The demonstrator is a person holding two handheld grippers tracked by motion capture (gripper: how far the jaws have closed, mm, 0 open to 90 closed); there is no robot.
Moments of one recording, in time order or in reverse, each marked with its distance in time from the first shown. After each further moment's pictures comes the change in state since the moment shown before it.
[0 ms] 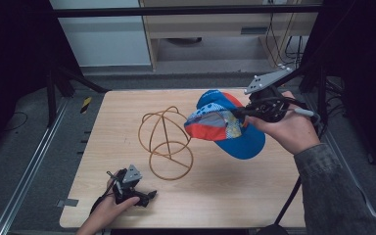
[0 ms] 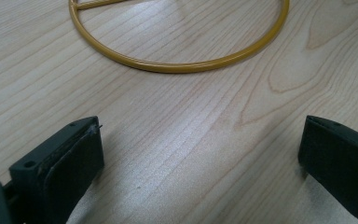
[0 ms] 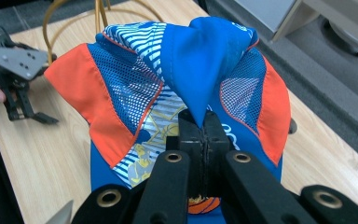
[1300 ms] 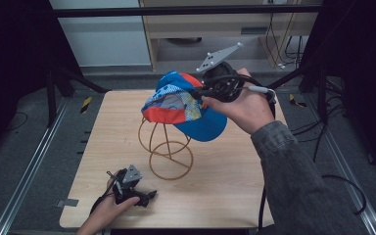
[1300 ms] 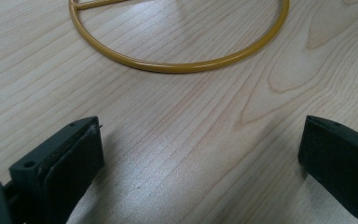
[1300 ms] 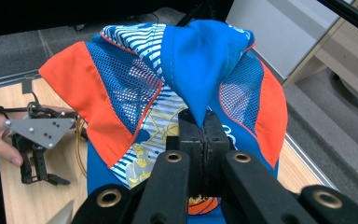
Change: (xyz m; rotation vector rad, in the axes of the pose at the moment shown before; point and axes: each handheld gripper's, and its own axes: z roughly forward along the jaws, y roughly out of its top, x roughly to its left) left arm 0.000 0.000 0.000 -0.002 0.002 -0.001; right arm 0.034 0.090 0.037 -0.098 0.044 -0.105
